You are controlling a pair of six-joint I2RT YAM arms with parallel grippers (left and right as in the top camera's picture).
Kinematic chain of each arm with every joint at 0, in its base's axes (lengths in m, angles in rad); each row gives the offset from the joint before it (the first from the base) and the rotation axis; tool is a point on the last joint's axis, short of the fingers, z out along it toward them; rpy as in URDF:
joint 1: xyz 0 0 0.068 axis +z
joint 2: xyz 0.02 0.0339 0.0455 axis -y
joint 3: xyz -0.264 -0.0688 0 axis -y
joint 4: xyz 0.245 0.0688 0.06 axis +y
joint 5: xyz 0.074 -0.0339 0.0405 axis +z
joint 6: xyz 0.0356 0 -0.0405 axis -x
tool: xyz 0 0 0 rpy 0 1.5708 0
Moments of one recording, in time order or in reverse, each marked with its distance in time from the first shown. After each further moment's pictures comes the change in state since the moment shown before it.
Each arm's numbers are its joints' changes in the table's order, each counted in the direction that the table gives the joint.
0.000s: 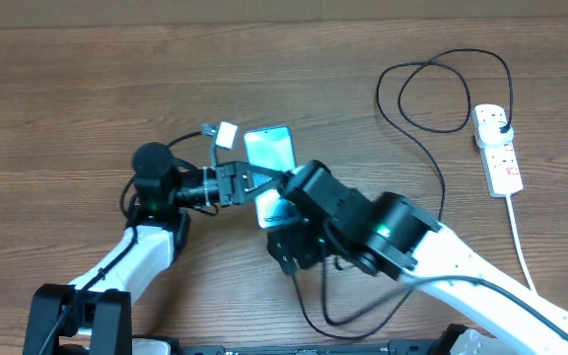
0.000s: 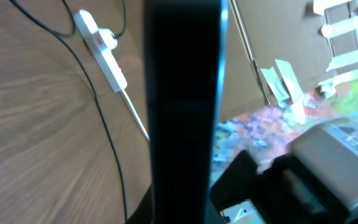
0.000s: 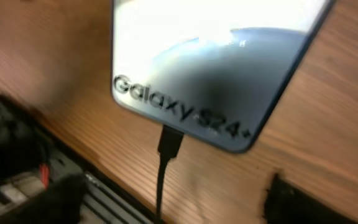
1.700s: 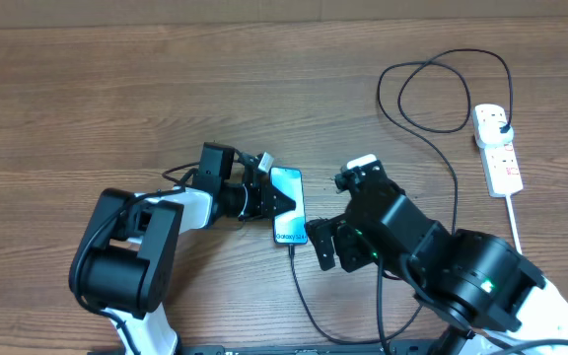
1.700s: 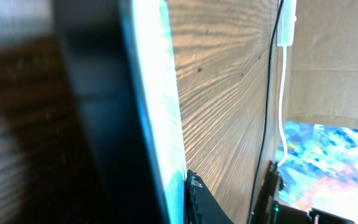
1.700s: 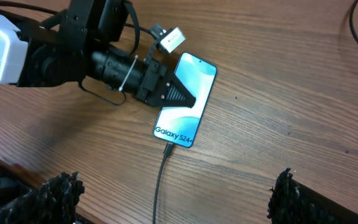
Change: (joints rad) left arm -0.122 -0.435 0.212 0.741 0.359 -0.594; right arm 0.000 0.246 0.006 0.051 -0.261 -0.062
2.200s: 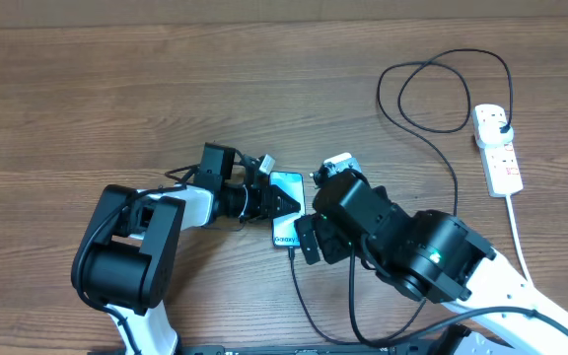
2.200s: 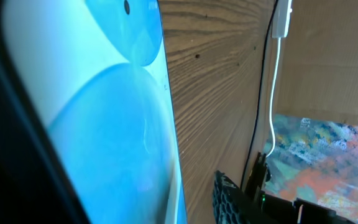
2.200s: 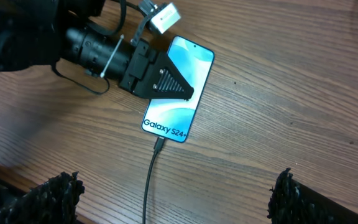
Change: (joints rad) left arm 0.002 -0.018 0.024 0.063 -0.039 -0.004; right arm 0.000 -0.125 0.000 -0.001 0.003 0.000
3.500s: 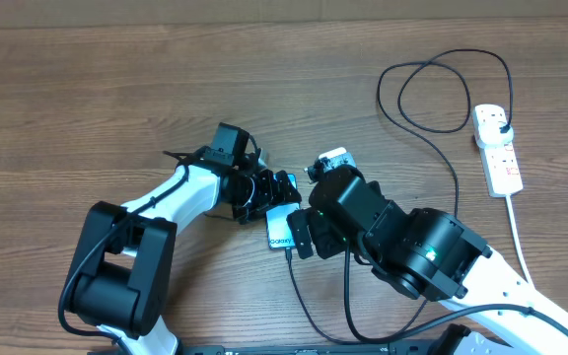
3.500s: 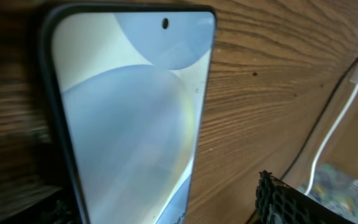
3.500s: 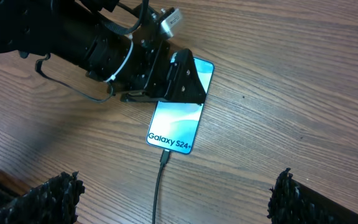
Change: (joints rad) left arm -0.051 0.093 0.180 0.467 0.355 0.162; right arm 0.000 -0.007 0.000 -0.061 0.003 -0.001
